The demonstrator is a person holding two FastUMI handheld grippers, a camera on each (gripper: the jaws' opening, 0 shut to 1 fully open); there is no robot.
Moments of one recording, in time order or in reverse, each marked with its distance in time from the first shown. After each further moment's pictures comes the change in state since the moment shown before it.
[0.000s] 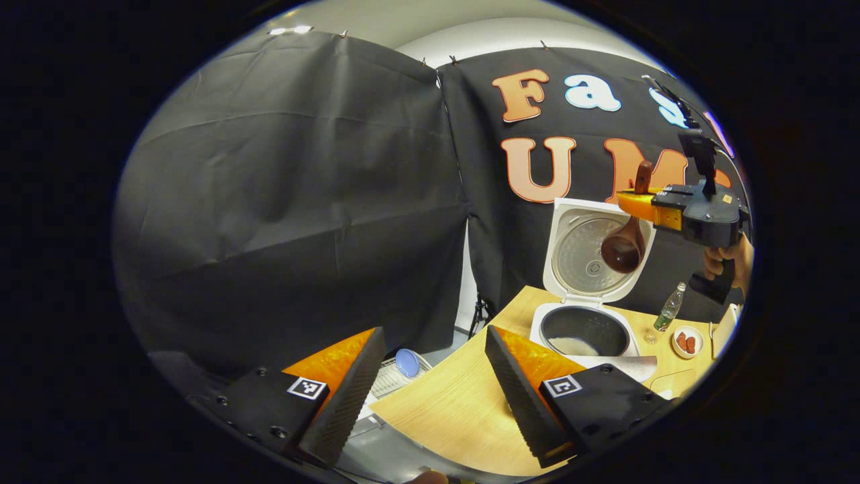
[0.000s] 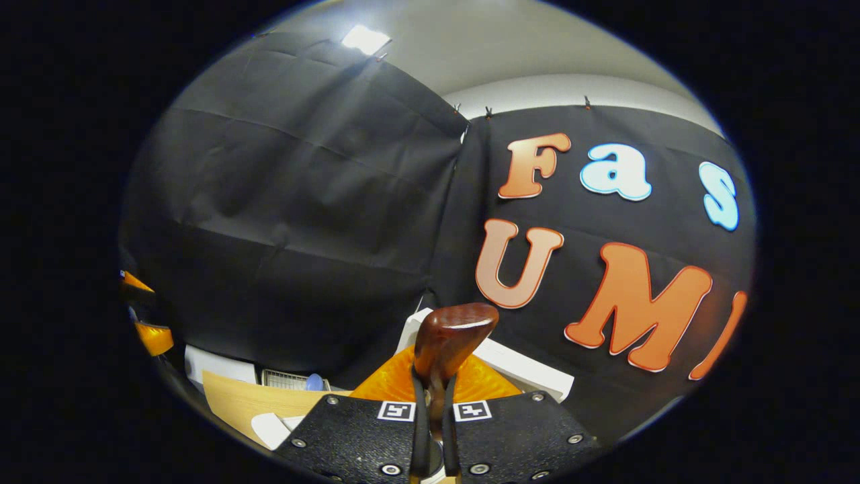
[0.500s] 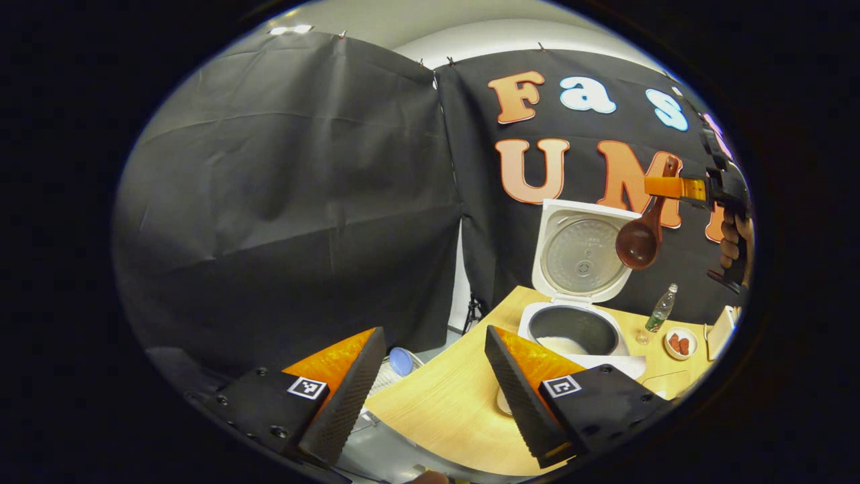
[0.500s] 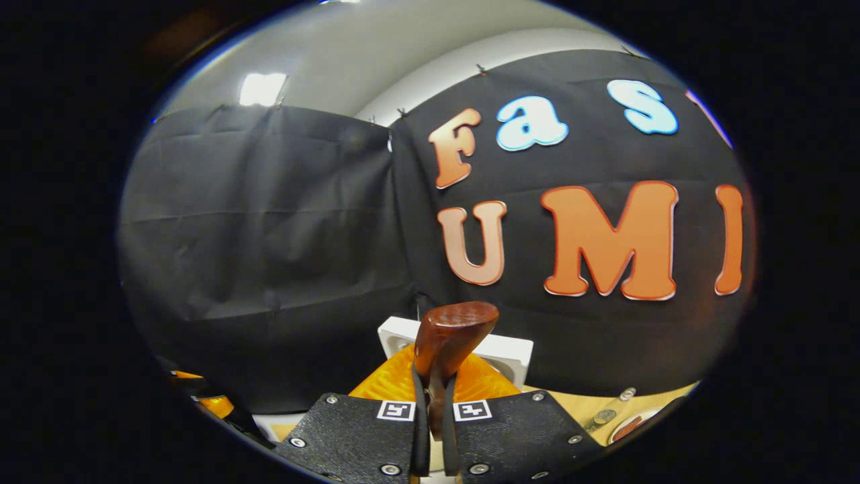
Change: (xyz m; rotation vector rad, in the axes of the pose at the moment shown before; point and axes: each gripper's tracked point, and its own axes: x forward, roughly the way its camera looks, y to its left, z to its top) left arm -0.010 -0.024 0.005 0.014 -0.007 -0.041; right arm -0.055 -0.090 -0.021 0.470 0.066 -0.104
